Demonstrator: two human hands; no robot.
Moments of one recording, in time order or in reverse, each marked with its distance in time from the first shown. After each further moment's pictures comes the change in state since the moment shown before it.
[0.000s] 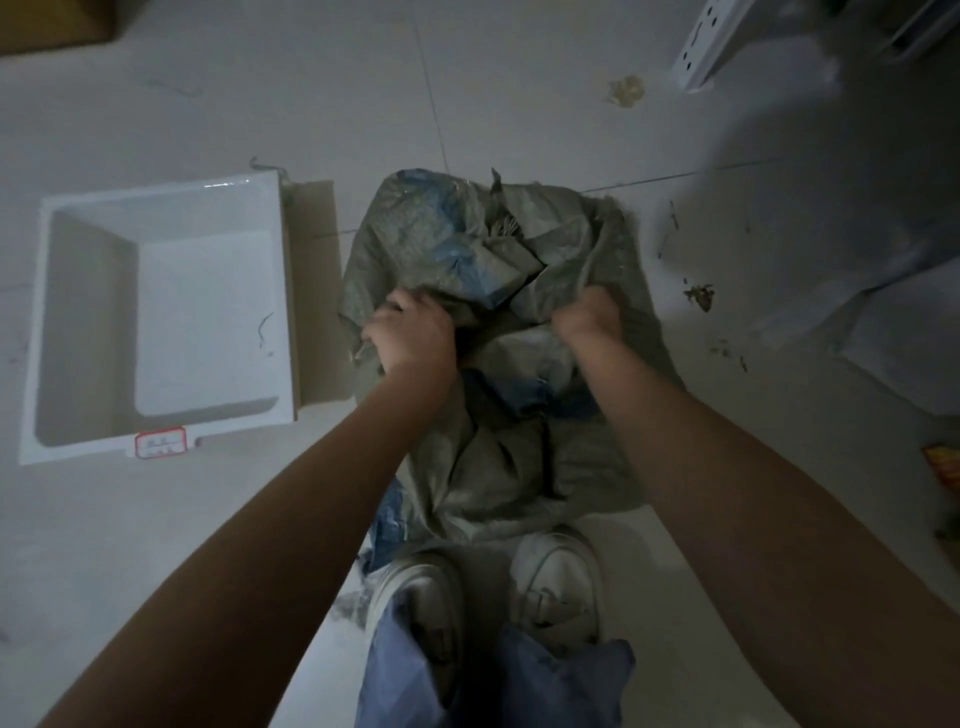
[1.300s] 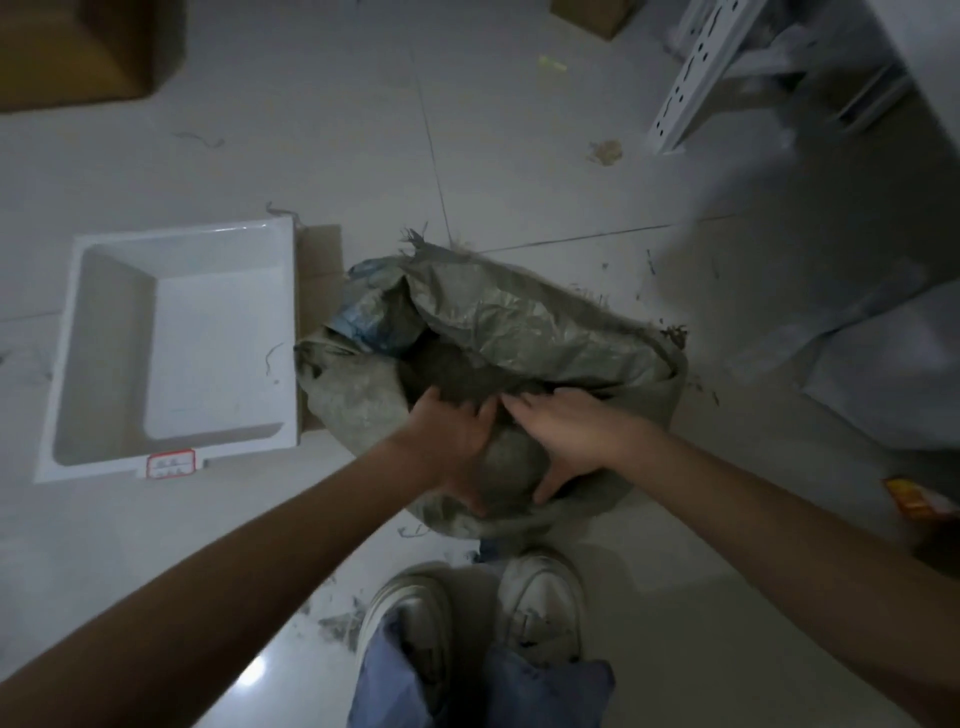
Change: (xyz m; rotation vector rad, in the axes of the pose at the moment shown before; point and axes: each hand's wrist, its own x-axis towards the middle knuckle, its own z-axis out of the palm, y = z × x) left_hand -0.058 -0.007 -0.010 0.306 -0.184 0.699; right_hand -0.065 0.032 -0.037 -1.154 -0.442 -1.041
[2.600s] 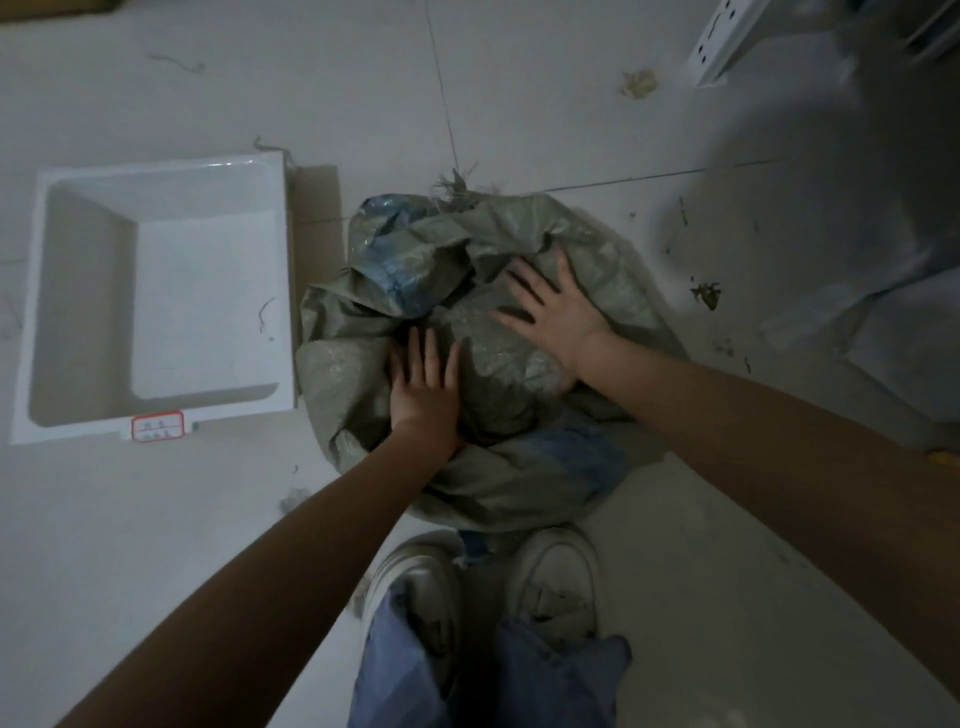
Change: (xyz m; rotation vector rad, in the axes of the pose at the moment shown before) left_hand 0.042 -0.004 0.074 -0.143 -0.036 -0.424; right_hand 0.076 0.027 0.003 -0.694 -0.067 0.207
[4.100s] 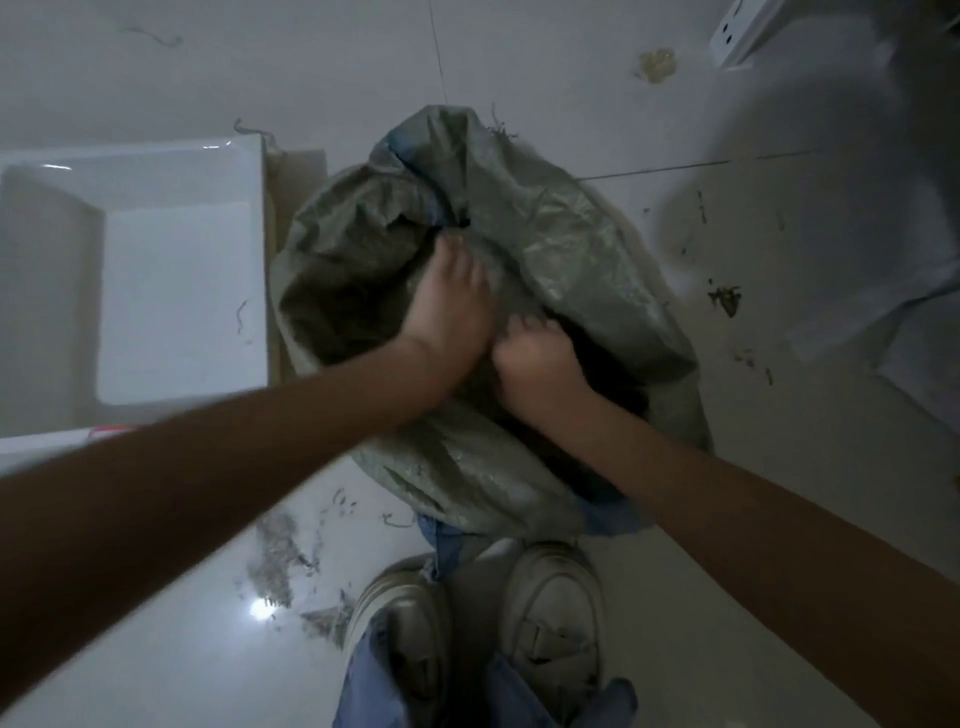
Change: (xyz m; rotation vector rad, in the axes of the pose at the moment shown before) left_hand 0.049 -0.002 -0.075 0.453 0.323 0.163; right_hand -0.001 -0.045 -0.015 0.699 0.443 0.248
